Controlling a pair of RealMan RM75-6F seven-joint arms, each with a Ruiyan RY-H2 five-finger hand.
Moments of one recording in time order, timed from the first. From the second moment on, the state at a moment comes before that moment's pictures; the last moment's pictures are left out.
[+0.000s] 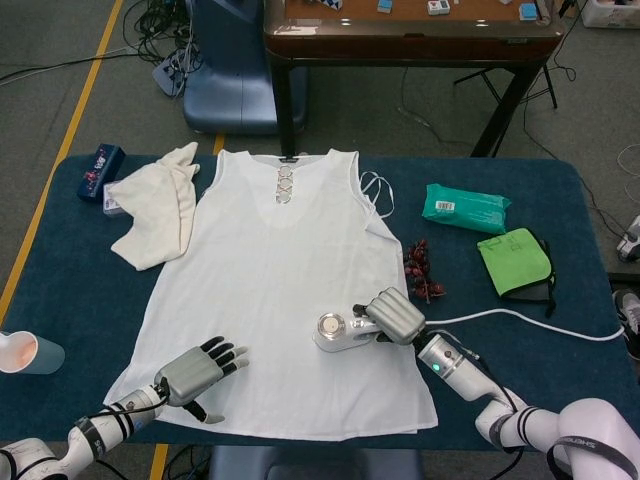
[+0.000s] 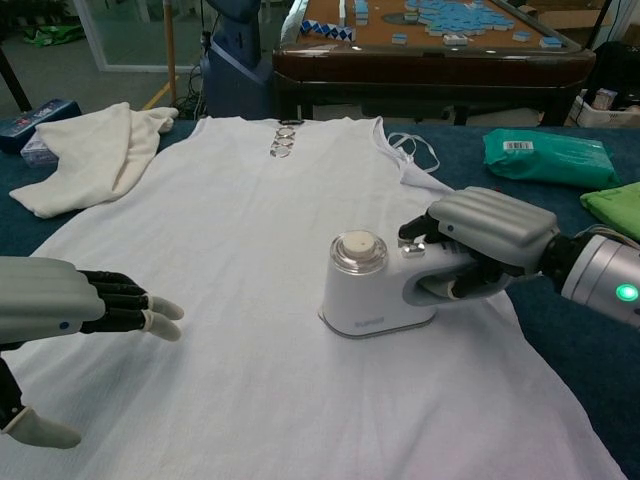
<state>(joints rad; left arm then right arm) -0.70 -1.16 0.13 -1.83 1.47 0.75 0.33 0.67 -1.73 -0.05 -0.96 -1.68 1.18 0.18</state>
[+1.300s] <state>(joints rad) -0.48 -1.06 0.08 -1.82 1.44 1.10 0.14 0.35 -1.48 -0.08 -0.99 -1.61 1.41 0.26</state>
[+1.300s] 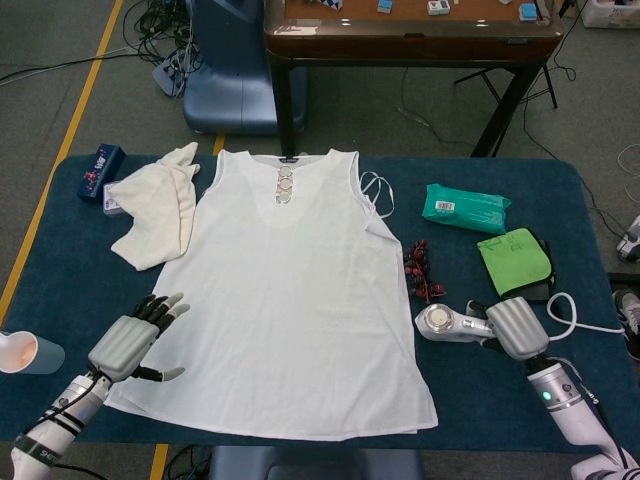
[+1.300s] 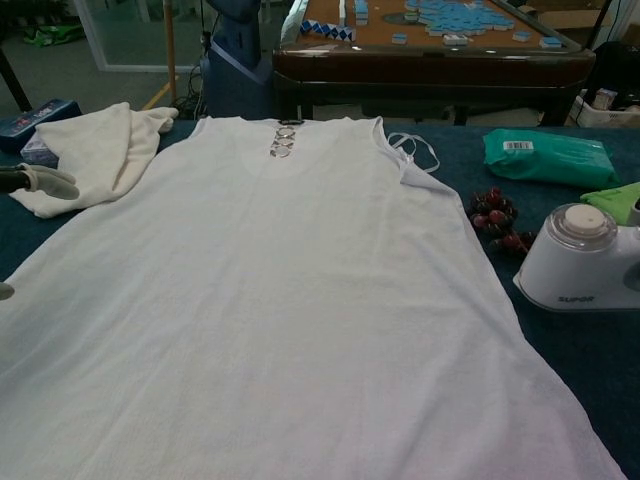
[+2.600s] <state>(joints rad) -0.40 -1.03 0.04 -1.82 1.42 1.15 0.08 0.30 -1.34 -0.04 -1.22 -1.55 1.30 0.22</state>
